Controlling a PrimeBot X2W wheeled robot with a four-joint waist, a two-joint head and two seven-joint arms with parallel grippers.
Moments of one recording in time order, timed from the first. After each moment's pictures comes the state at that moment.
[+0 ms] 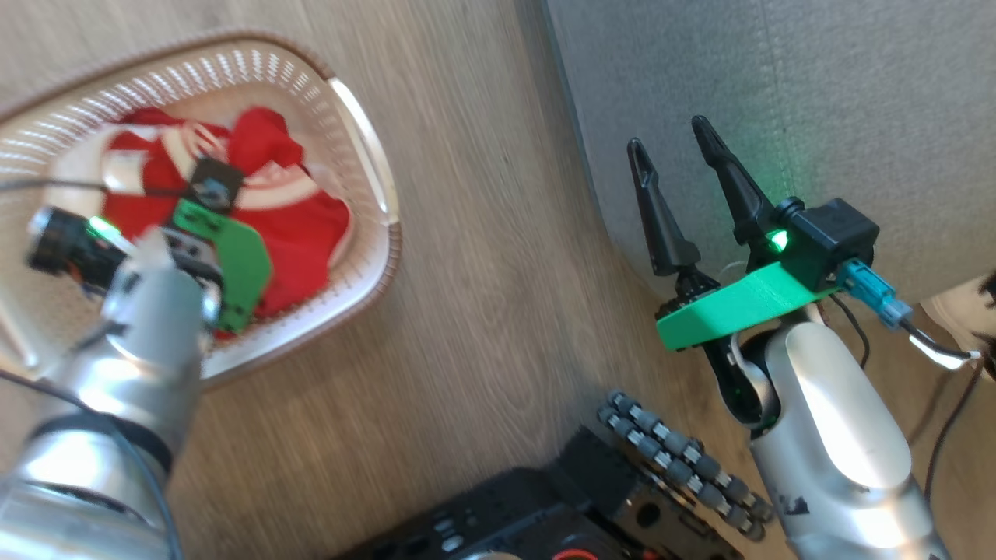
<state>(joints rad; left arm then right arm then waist) -0.97 0.19 -0.58 1.30 -0.08 0.15 -0.06 -0.42 -0.04 0.24 0.24 0.26 0.13 -0.26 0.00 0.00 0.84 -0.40</state>
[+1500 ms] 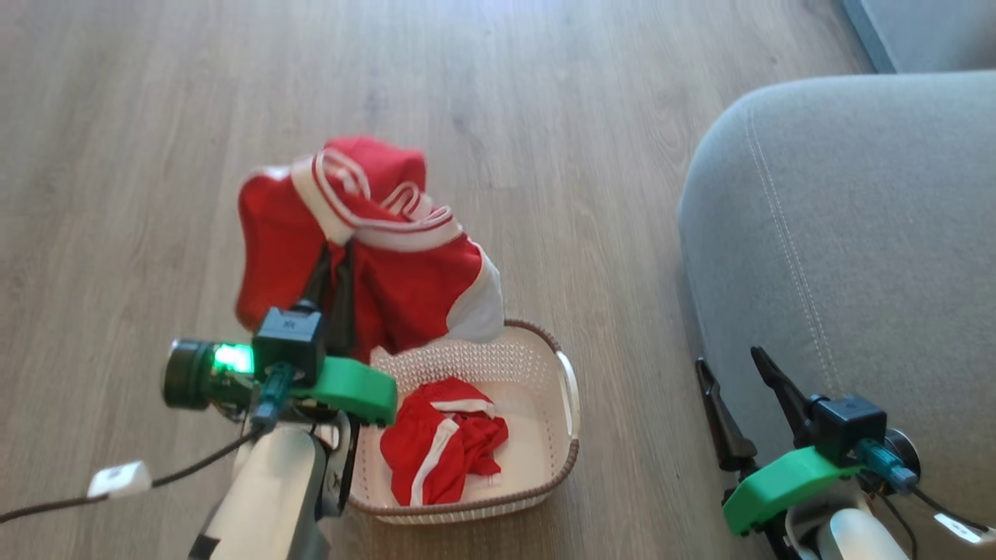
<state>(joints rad) -0.26 0.06 -0.31 0.22 -0.09 0.24 -0.25 -0.04 -0.11 0.14 0.32 0.22 0.13 -0.26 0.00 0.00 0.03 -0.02</state>
